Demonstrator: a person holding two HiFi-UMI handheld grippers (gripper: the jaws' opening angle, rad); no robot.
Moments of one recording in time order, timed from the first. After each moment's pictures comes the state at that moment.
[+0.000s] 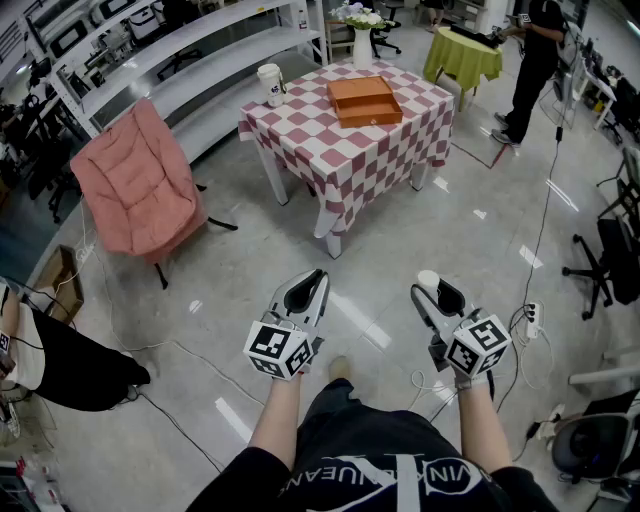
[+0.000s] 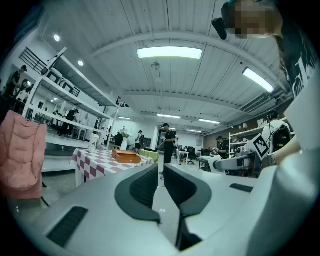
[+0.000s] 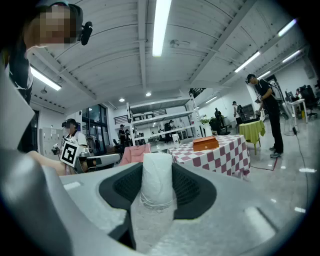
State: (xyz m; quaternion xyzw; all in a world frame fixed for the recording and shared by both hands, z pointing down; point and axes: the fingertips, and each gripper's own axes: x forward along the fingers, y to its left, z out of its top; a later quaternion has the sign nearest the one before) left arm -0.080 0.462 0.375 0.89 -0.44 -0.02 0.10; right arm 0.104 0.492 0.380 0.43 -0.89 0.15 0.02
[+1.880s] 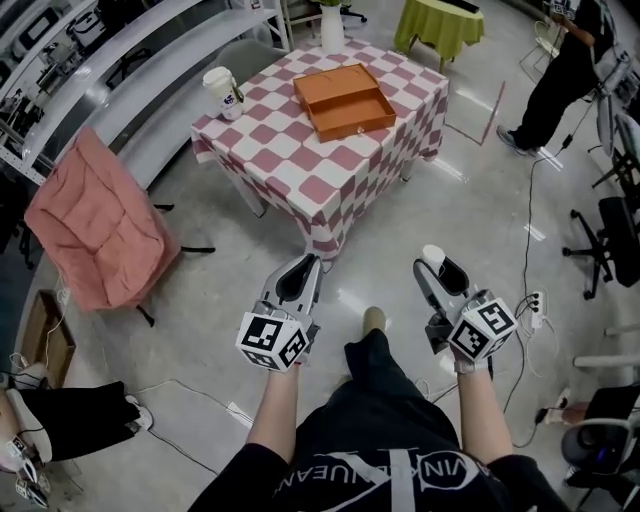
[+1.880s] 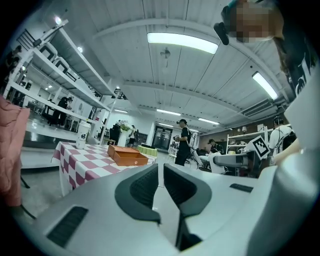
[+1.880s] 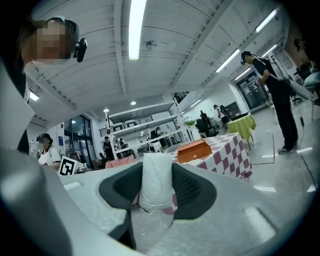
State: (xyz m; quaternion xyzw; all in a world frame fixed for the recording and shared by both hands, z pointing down) left arm -0.078 0.213 0.410 0.91 -0.40 -0.02 0.13; right arm 0.113 0.255 0.396 0.49 -0.85 0.18 -0.06
